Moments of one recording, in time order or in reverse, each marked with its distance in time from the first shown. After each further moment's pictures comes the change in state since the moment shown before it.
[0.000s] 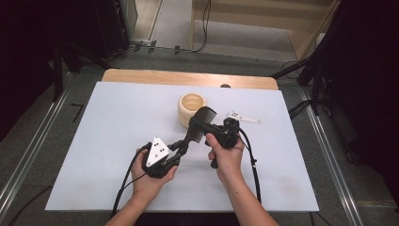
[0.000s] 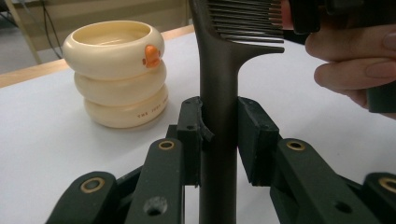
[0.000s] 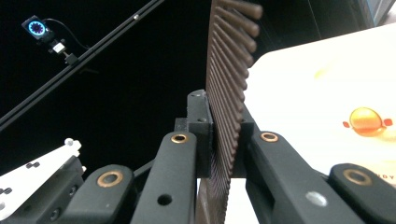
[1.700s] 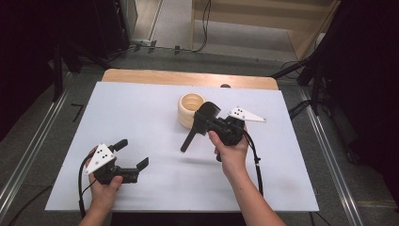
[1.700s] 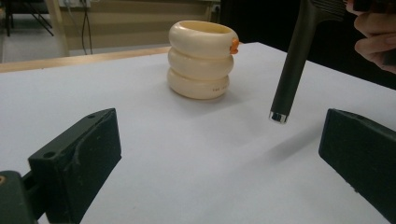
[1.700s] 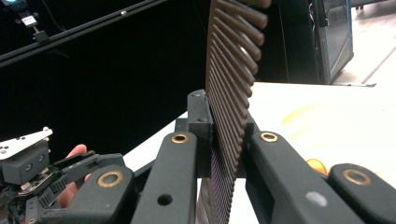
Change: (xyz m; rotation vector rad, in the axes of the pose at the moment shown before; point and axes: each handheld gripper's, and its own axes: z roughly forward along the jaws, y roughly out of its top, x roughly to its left) left arm 0.078 -0.047 -0.088 -0.093 0.049 -0.107; right arm 0.011 0.016 -0.009 -0.041 -0.100 -0.232
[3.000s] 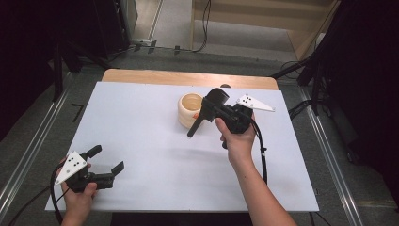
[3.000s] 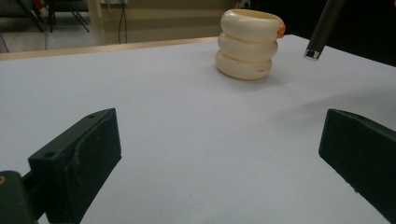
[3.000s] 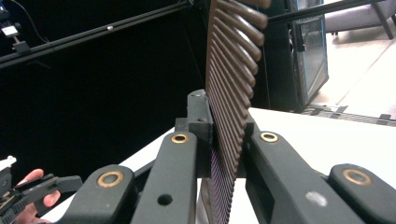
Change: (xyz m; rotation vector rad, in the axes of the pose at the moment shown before) left arm 0.035 -0.019 -0.049 0.010 0.108 -0.008; right arm -0.013 0.032 -0.004 -0.055 -0.058 -0.059
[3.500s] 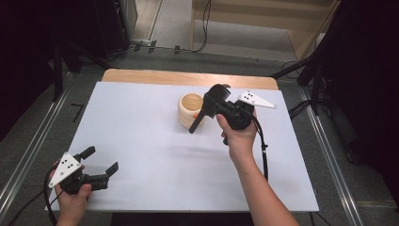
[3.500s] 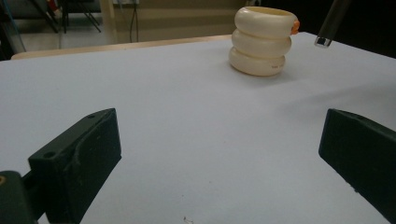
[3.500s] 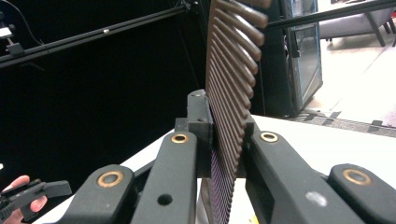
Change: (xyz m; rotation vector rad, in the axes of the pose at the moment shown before) left arm 0.007 -0.004 -0.009 0.003 0.034 0.005; right arm -0.004 0.008 0.001 -0.014 -0.015 -0.013
